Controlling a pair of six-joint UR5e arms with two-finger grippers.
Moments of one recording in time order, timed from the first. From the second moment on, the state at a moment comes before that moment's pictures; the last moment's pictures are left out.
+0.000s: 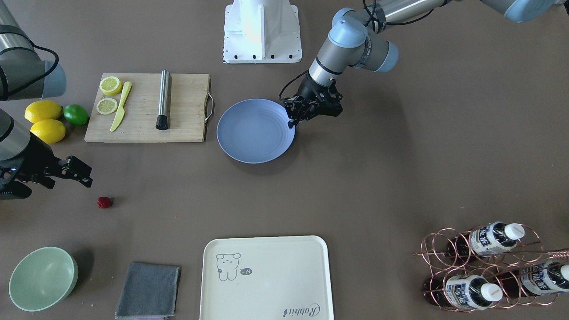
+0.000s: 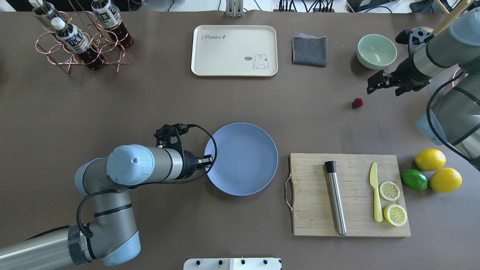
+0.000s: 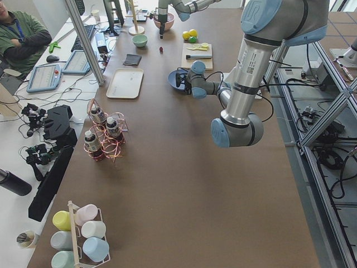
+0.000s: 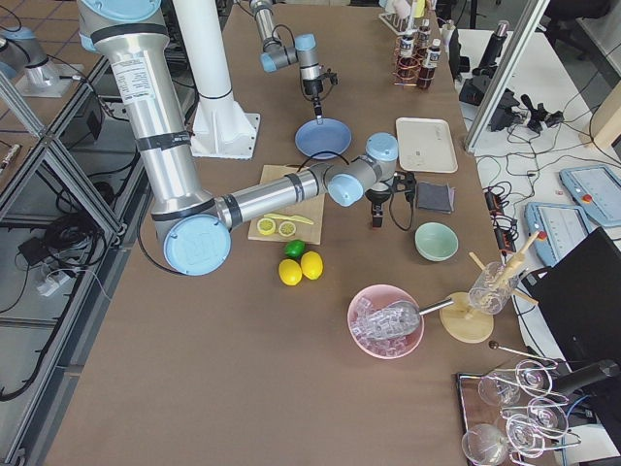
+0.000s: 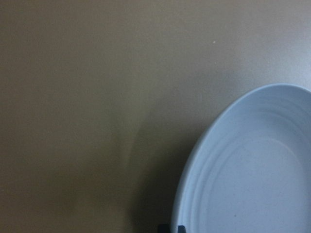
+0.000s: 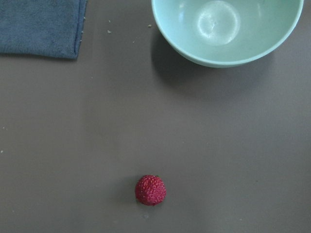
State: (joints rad) left arm -0.38 -2.03 -1.64 -2.25 -1.67 -1.54; right arm 1.02 -1.30 1.60 -1.22 2.20 0.84
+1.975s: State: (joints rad) left arm -0.69 -1.98 -1.71 -2.19 -1.93 -1.37; right arm 0.93 -1.19 1.39 -1.15 2.10 0.86
